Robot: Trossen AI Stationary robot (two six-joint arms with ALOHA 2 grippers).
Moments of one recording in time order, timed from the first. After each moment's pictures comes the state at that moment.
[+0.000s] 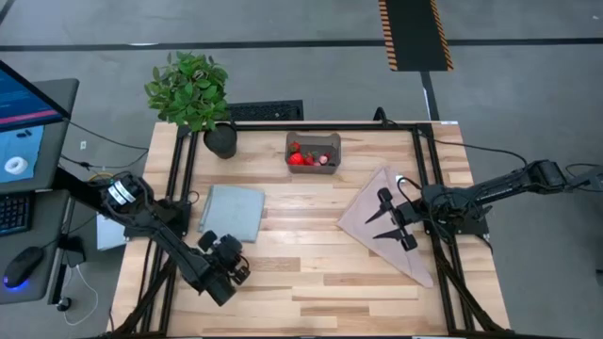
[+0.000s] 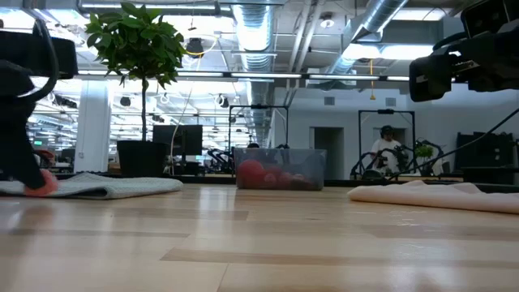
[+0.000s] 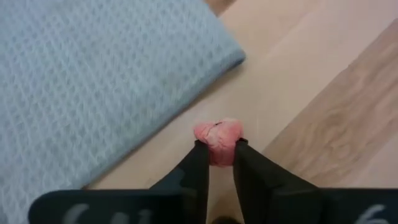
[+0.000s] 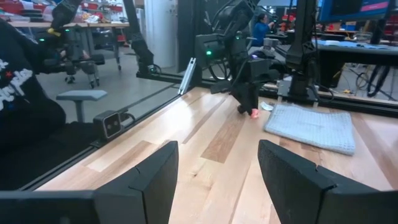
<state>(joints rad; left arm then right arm) -0.80 1.72 0.89 -0.83 -0.55 -1.65 0.16 0.65 0.00 0.57 -0.27 -0.11</state>
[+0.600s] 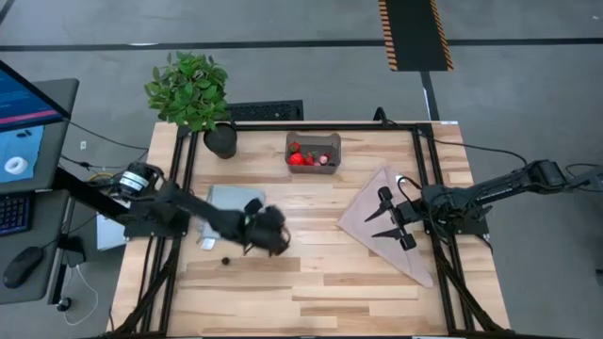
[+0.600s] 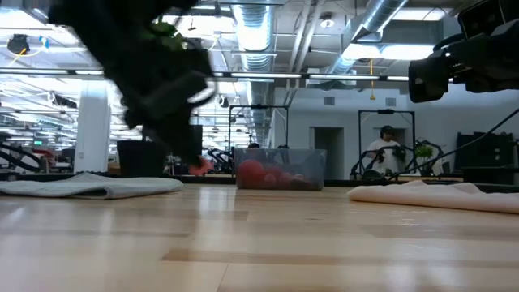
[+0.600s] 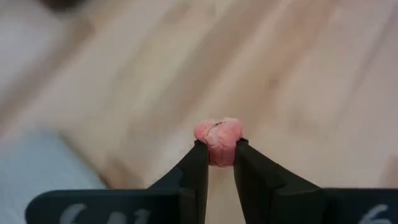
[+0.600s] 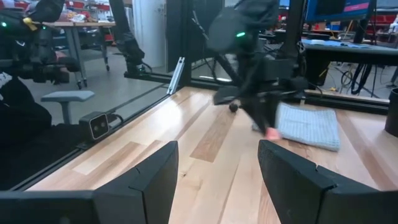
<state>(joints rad) -0.35 1.72 0.93 -0.36 -0.57 -0.83 0.16 0.65 0.00 0.57 -0.22 -0.10</state>
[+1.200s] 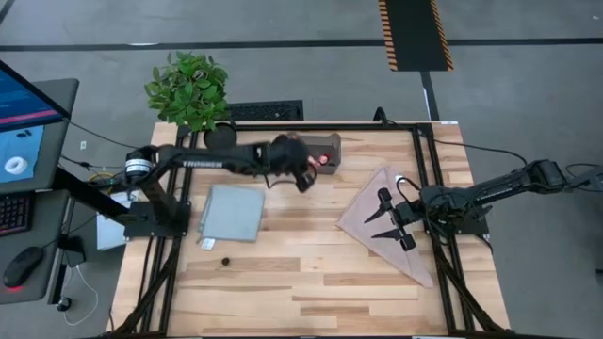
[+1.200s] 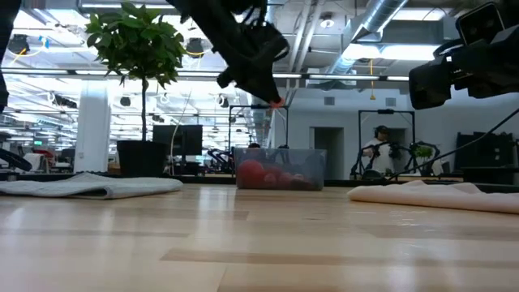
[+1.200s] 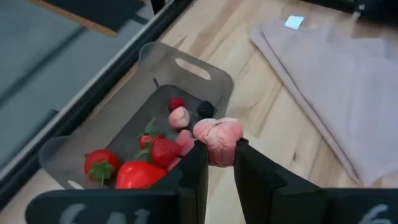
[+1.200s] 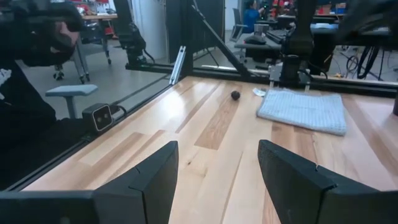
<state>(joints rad) 0.15 1.72 1.32 -0.33 -0.32 -0.22 0.16 0.65 0.00 0.53 -0.22 -0.08</state>
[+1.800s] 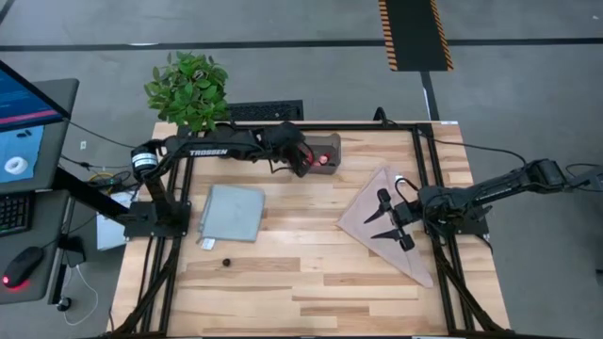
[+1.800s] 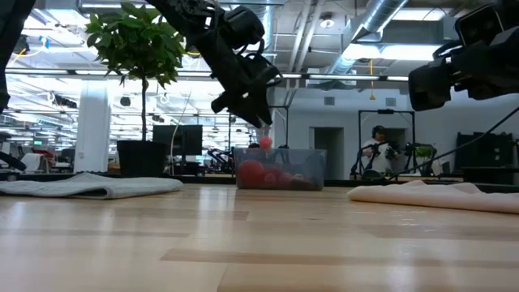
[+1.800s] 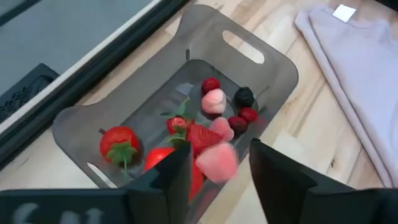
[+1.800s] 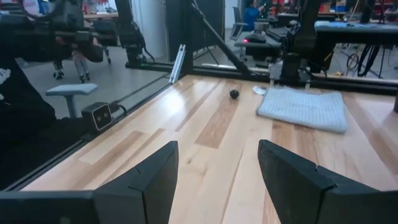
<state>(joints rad) 0.35 1.77 1.33 -0.35 -0.13 -0.27 0.16 0.67 0.00 0.53 -0.22 -0.07</state>
